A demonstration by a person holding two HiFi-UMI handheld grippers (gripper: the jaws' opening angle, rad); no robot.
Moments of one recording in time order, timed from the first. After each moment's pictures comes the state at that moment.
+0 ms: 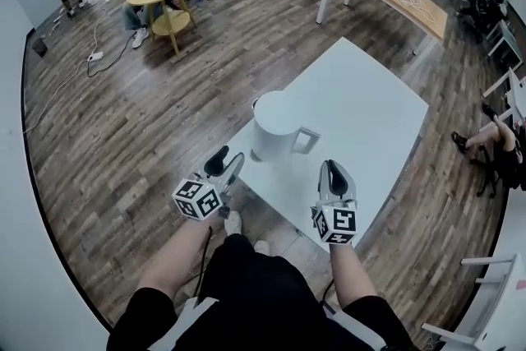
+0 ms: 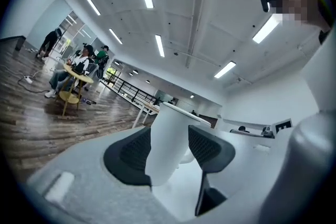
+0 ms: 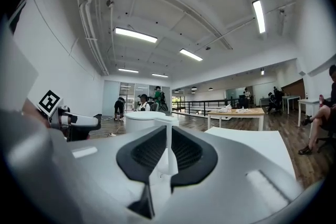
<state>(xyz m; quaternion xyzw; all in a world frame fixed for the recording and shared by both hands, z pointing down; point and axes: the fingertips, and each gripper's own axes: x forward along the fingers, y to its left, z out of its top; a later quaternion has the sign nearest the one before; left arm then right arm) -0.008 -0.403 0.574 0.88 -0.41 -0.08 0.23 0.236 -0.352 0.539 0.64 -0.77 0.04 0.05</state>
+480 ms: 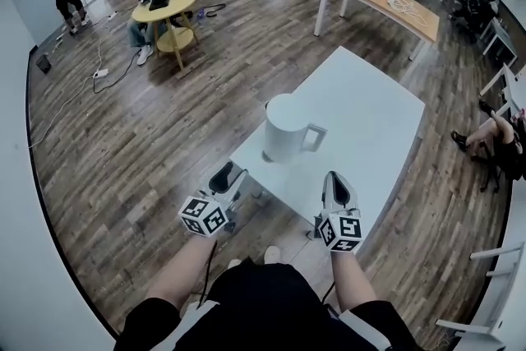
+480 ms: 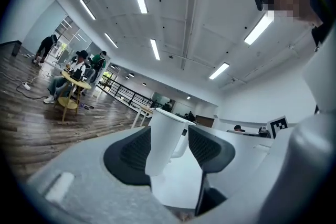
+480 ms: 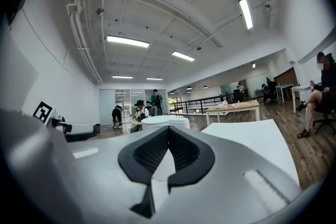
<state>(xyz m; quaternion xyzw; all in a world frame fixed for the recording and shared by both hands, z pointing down) -0.040 -0.348 0.549 0.89 -0.40 -0.08 0.20 0.208 -0.303 0.525 0.65 -0.75 0.08 0.00</state>
